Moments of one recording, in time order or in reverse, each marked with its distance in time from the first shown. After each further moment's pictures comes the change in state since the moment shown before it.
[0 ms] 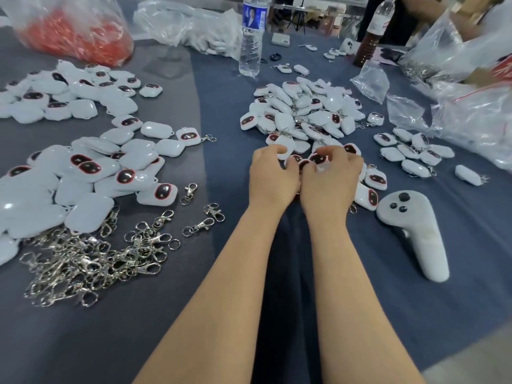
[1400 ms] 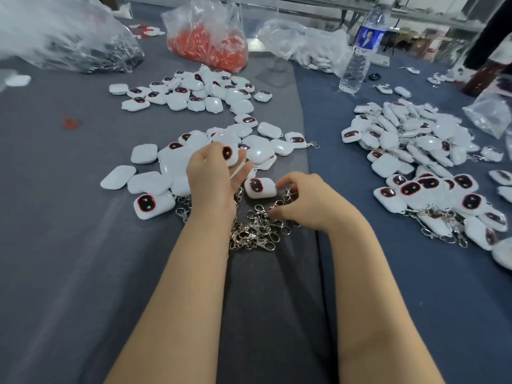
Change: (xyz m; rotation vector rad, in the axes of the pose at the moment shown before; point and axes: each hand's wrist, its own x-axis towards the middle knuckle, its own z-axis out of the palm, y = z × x) left_hand -0.039 -0.045 -0.202 -1.018 0.618 -0.359; right_hand -0.087 -0.088 0.056 -0.300 -1.061 -0.286
